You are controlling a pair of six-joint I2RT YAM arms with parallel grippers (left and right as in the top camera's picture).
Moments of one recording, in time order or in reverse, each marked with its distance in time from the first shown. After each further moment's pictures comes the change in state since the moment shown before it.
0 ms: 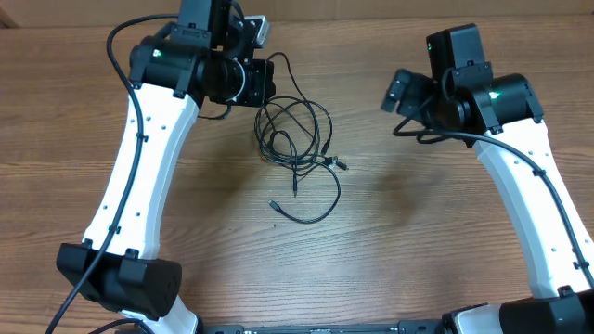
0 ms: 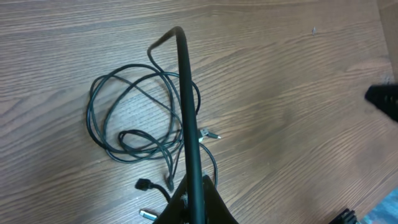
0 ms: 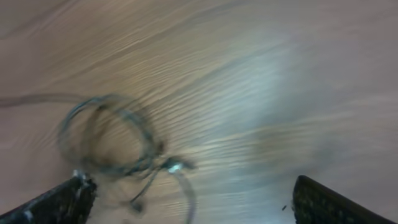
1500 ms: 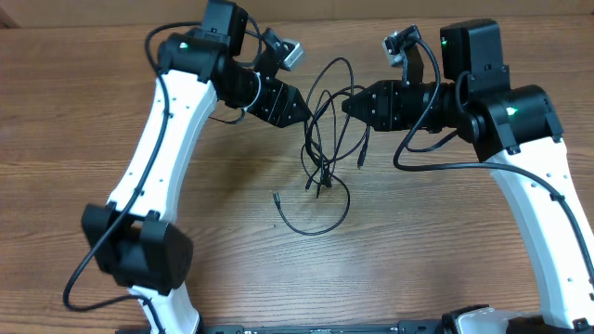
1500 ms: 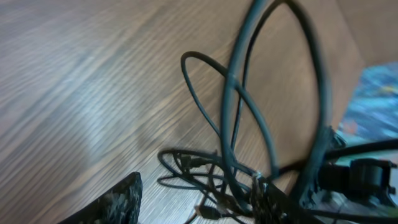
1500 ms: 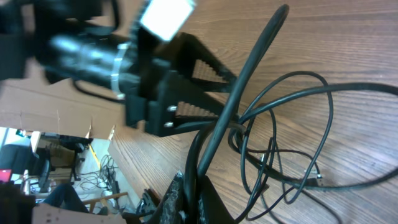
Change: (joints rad) left arm -0.028 0.144 -0.029 -0.037 0.299 0.404; right arm 0.007 -0.080 0.012 0.089 -0.702 -0.245
